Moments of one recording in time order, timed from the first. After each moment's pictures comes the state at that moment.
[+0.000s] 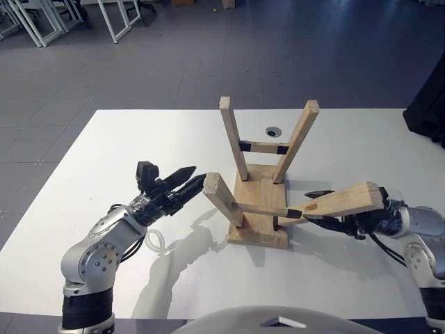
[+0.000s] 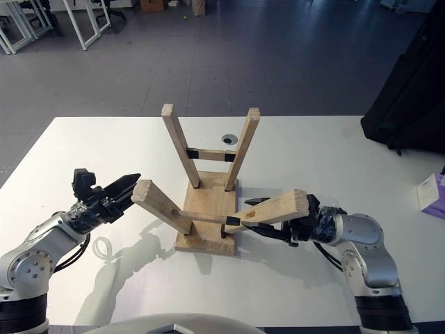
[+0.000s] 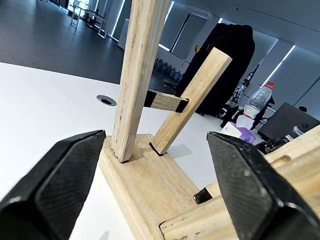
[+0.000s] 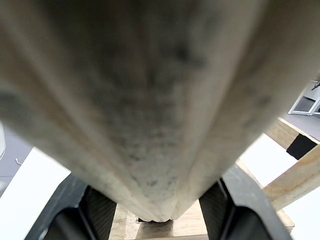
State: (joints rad) left arm 0.07 0.44 0.25 -0.39 -0.92 0.70 -0.61; right arm 0.04 -0.66 -0.07 -0.21 0.61 0.03 1.30
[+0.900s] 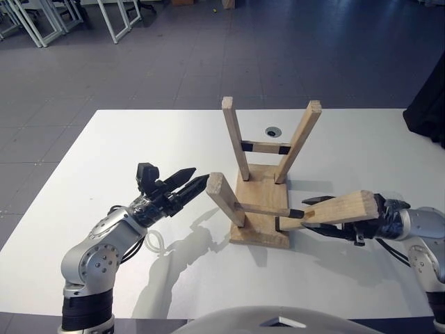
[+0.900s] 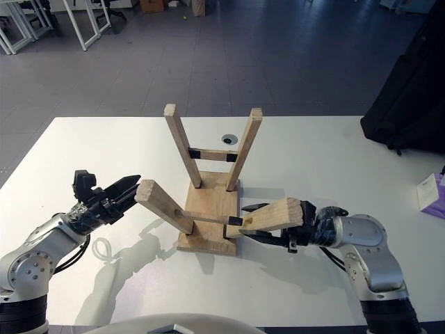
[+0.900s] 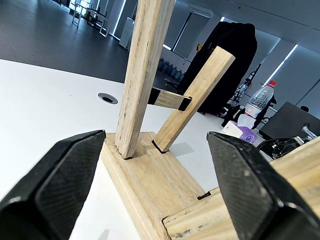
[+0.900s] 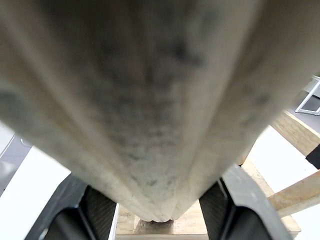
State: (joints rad) left arm 0.08 0.44 0.25 -0.39 -0.92 0.70 -0.60; right arm 0.07 -0.71 -0.03 -0.30 0.55 0.01 1.28
